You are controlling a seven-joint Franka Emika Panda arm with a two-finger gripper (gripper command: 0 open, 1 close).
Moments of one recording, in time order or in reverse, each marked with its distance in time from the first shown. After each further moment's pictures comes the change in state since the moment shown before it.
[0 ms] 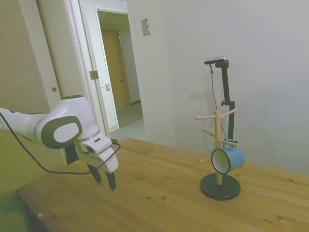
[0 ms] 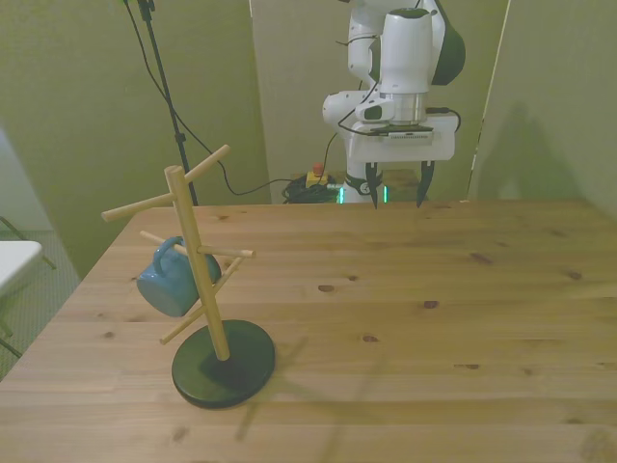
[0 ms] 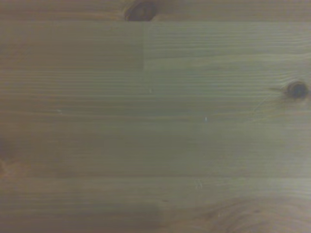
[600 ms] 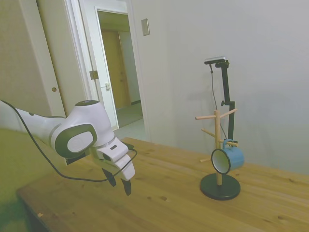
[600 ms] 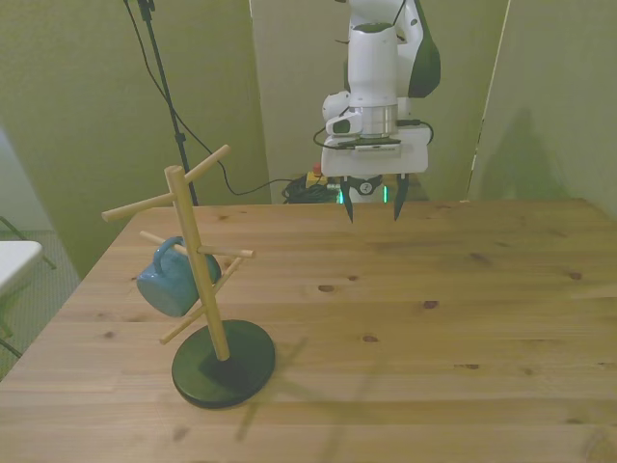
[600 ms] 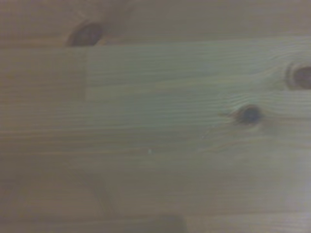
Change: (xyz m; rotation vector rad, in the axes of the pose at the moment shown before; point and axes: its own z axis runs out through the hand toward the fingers) arm 0.058 0.033 0.017 0.068 0.028 0.061
